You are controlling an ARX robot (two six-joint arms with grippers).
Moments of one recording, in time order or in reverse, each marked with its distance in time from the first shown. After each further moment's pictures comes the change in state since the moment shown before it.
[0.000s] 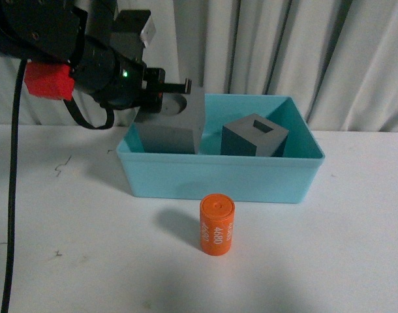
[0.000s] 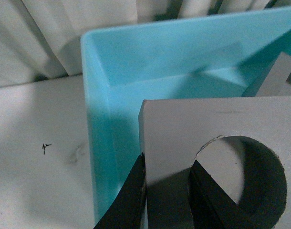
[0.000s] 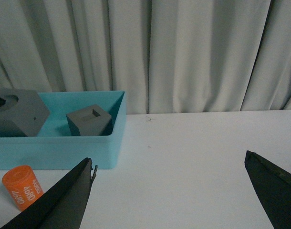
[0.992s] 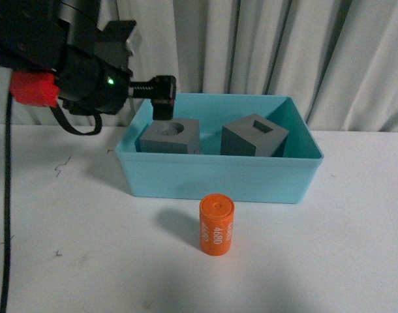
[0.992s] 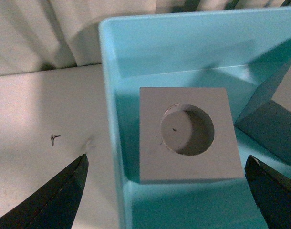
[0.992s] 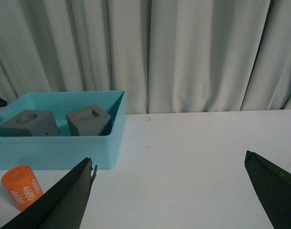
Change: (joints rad) left arm 0.062 -0.014 -0.023 -0.008 0.057 -0.018; right arm 0.000 0.000 0.000 0.000 0.000 0.000
